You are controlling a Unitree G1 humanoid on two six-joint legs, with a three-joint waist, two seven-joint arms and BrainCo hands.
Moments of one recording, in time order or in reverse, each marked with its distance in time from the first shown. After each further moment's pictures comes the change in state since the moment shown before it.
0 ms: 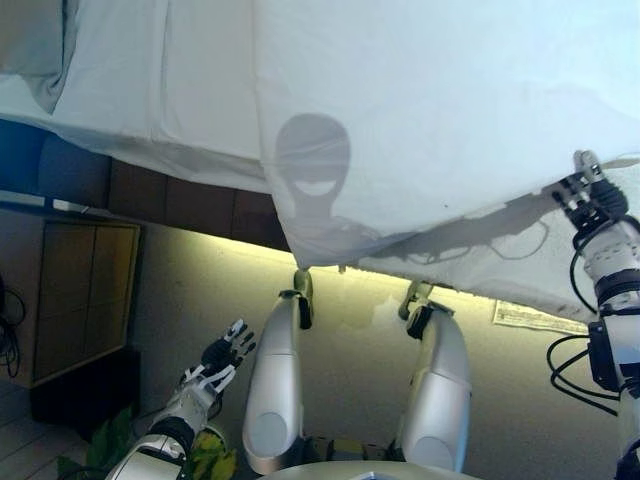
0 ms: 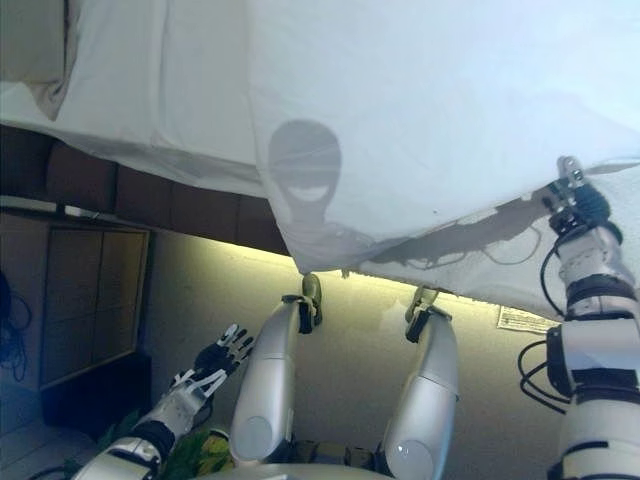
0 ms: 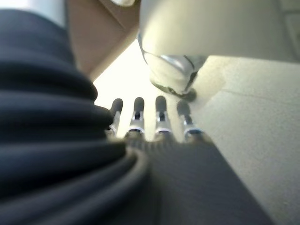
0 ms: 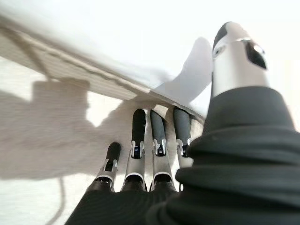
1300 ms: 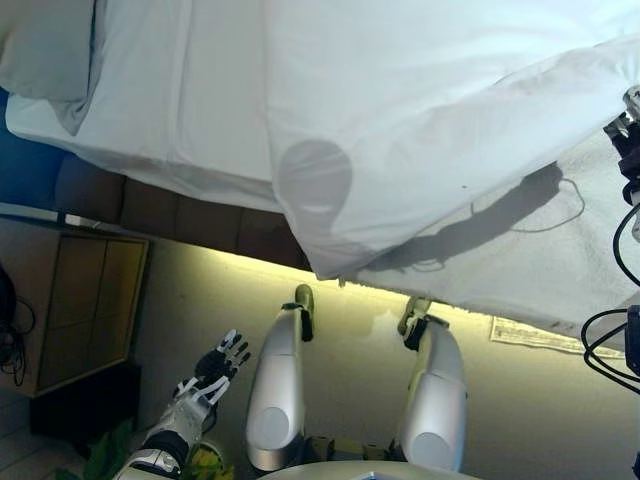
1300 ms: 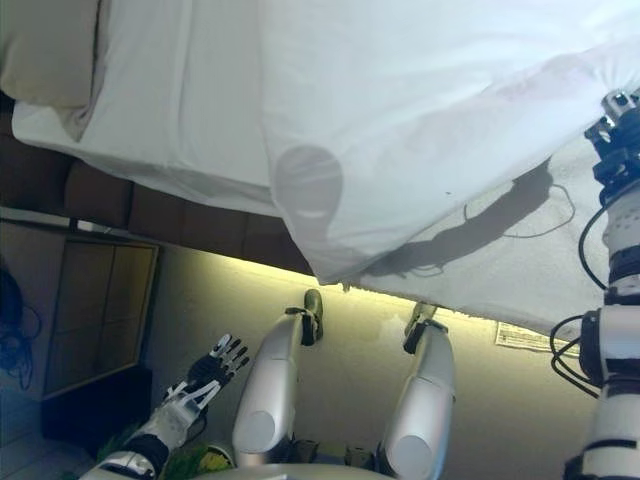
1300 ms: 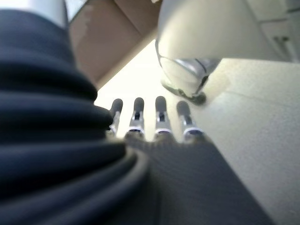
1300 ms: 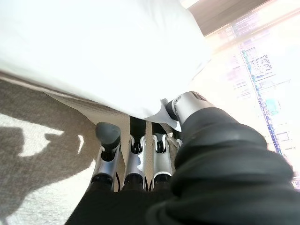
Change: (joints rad) left arm 0.061 0.006 0.040 -0.023 0.001 -0.006 -0.011; right arm -0.063 -0.084 0.027 -0.109 -0.039 -0.020 0.157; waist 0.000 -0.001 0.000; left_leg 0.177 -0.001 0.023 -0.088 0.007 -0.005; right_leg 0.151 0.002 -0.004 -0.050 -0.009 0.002
